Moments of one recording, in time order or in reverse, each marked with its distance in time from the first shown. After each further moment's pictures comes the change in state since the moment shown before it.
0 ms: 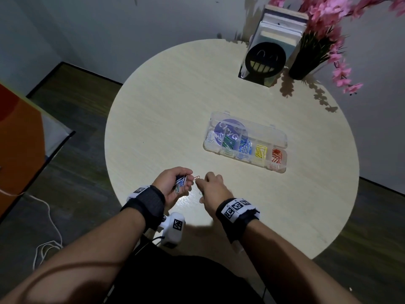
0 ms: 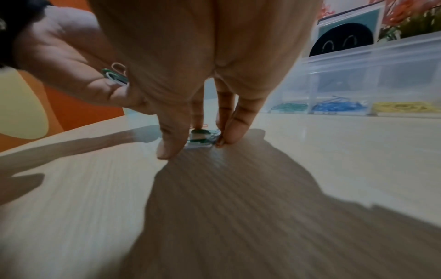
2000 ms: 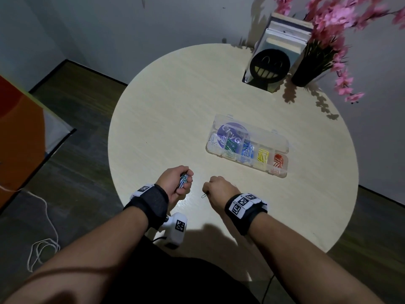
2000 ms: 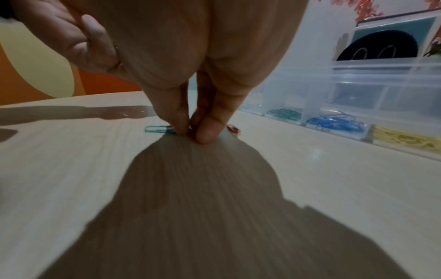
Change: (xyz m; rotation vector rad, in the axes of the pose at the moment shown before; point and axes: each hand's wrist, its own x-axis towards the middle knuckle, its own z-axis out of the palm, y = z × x) left_hand 0.015 0.000 -0.009 0.029 -0.030 -0.085; right_hand 0.014 0.022 0.000 -0.170 -0.036 -0.104
